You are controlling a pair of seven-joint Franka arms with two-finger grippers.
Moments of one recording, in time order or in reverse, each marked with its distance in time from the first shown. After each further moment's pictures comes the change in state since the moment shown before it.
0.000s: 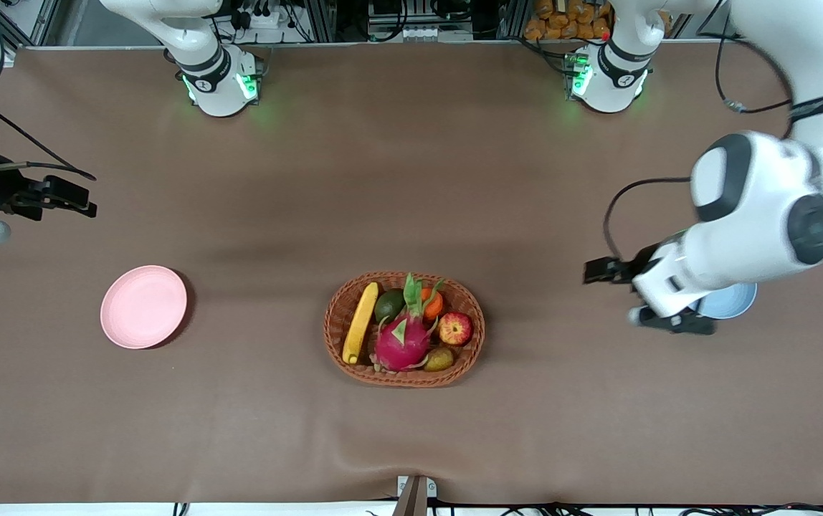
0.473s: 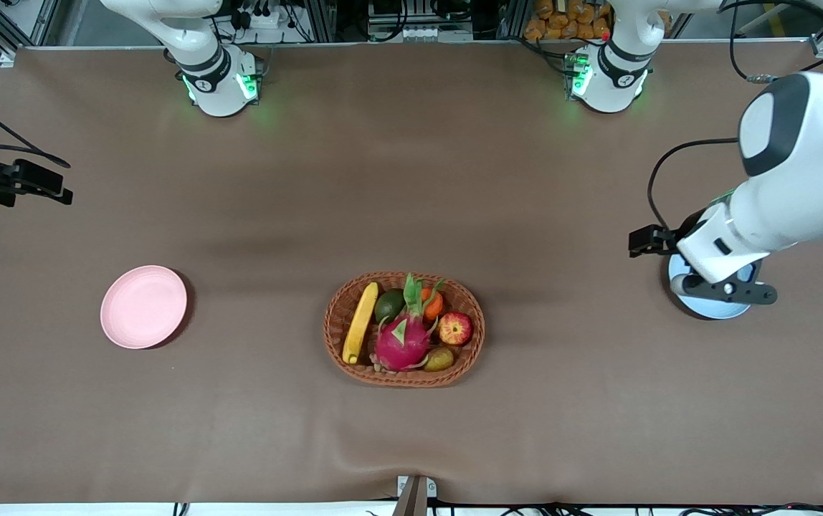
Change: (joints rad) left arm 0.062 -0.133 0.002 -0.002 0.132 -0.184 0.014; right arm -0.022 -0.001 -0.003 0.074 -0.002 -0.078 0.000
